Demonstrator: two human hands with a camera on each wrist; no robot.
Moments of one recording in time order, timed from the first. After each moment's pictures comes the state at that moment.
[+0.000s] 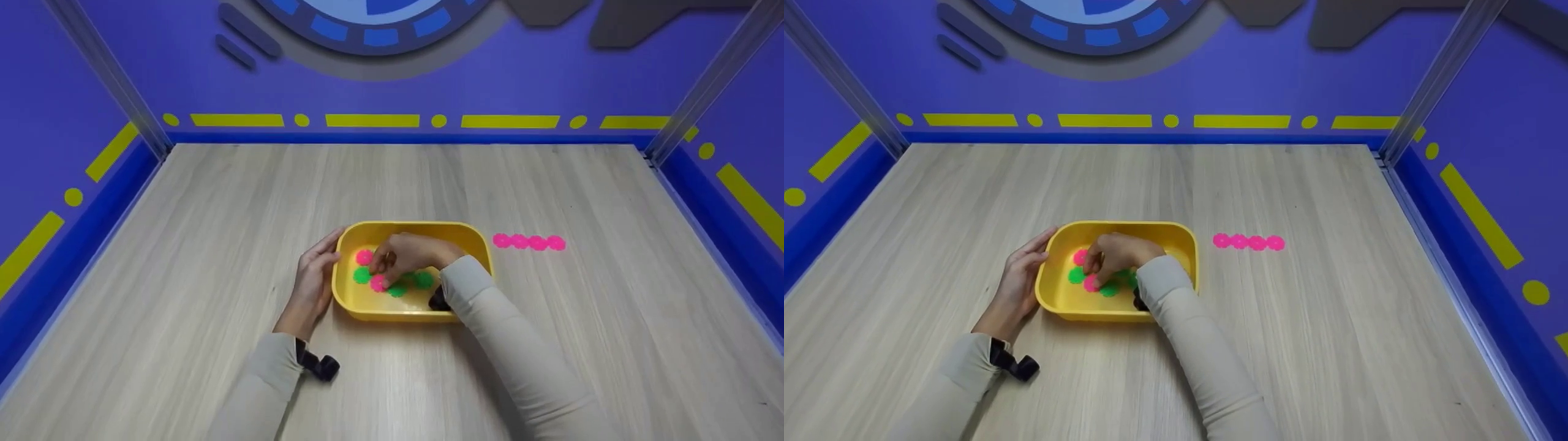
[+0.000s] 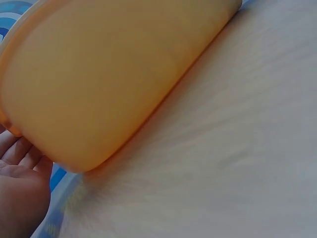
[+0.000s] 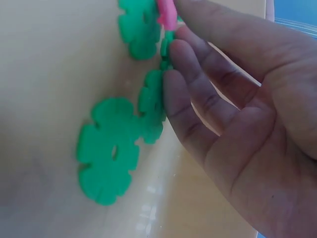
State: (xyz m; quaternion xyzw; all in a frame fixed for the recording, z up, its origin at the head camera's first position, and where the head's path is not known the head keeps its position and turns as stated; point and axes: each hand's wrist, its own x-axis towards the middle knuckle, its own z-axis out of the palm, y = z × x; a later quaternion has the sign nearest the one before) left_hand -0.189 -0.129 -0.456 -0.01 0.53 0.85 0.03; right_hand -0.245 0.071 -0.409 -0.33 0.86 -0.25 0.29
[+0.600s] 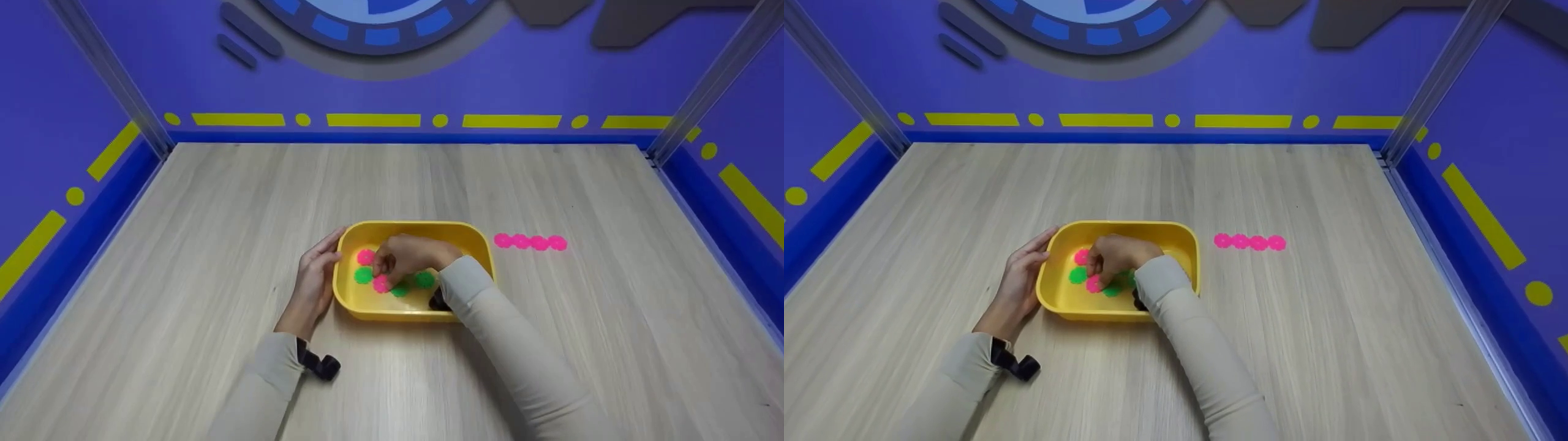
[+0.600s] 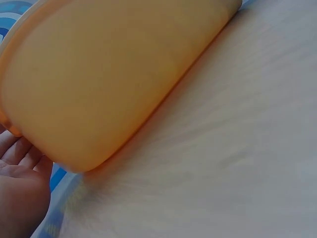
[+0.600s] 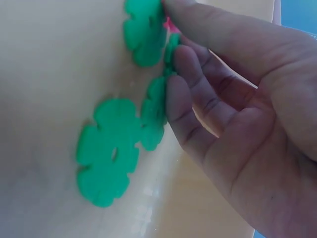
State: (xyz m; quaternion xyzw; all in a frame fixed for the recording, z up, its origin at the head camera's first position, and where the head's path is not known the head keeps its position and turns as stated) left_hand -0.190 -0.129 -0.457 -0.01 0.52 0.85 0.04; right_hand -0.243 0.068 -0.409 -0.36 0.86 -0.22 0.29
